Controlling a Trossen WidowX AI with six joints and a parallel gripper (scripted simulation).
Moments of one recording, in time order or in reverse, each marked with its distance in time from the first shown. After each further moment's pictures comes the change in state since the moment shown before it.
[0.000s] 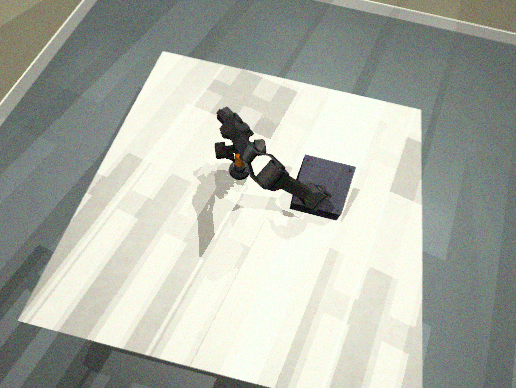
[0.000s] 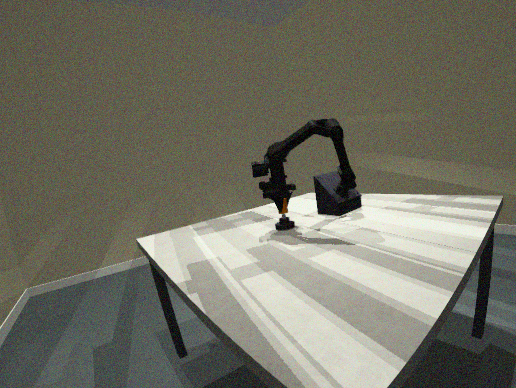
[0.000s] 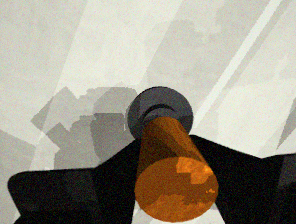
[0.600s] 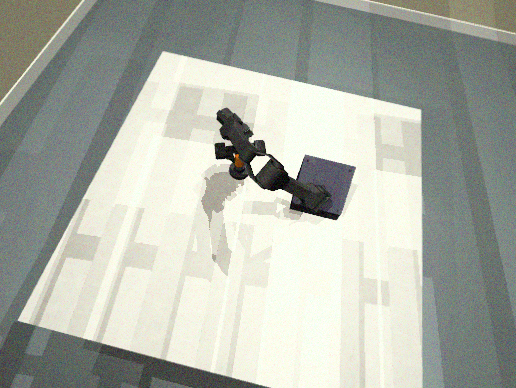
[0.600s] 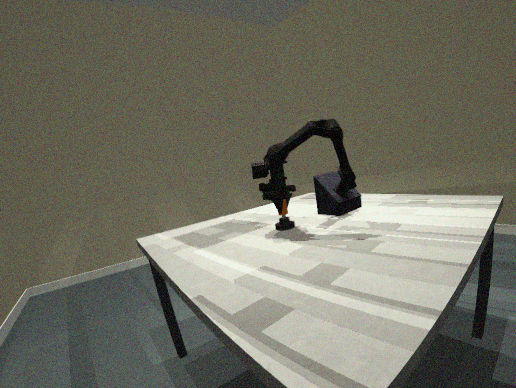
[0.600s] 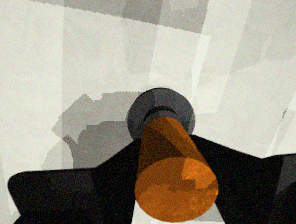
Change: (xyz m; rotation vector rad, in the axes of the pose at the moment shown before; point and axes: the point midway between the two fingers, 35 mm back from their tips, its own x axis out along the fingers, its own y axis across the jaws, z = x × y) arm 0.006 0.000 0.001 0.002 0.002 0.000
